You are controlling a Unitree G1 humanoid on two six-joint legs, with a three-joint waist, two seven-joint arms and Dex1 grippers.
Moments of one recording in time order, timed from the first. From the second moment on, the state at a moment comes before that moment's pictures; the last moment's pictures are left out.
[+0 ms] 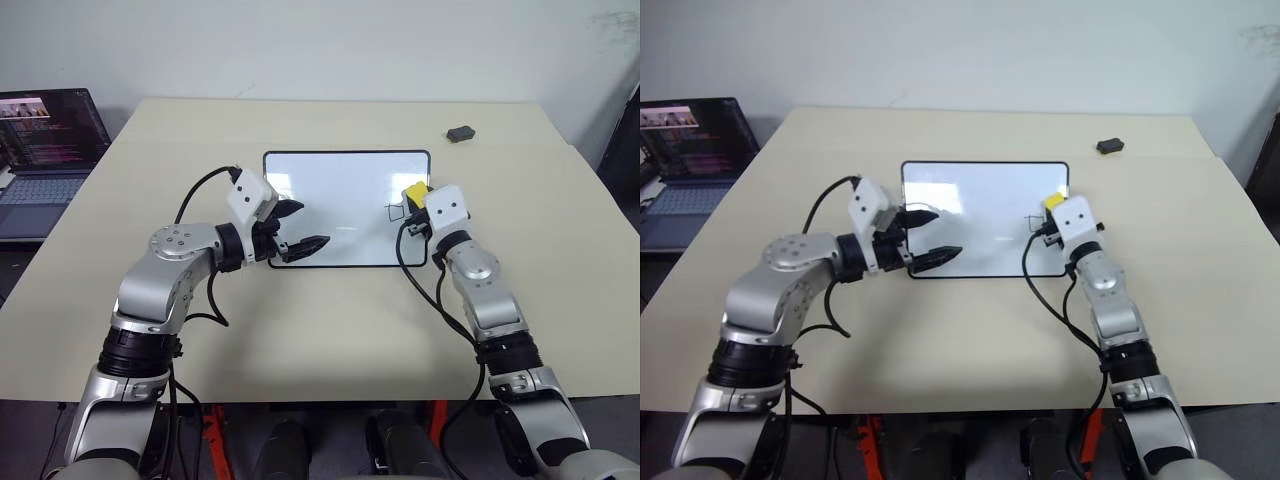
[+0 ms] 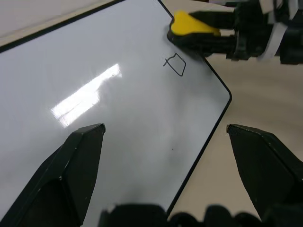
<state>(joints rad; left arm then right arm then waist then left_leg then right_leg) -0.58 0.59 -0.04 -0.10 -0.37 0.59 -0.84 -0.58 -0.21 0.06 0.28 -0.14 0.05 0.17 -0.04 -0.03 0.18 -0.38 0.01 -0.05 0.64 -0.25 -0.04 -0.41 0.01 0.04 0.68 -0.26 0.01</state>
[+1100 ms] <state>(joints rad) -0.53 0.61 -0.03 -0.05 -0.33 0.58 -0.83 -0.57 -0.18 0.16 0.26 -0.16 0.14 0.25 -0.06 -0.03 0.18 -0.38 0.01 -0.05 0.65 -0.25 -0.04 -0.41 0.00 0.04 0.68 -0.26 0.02</state>
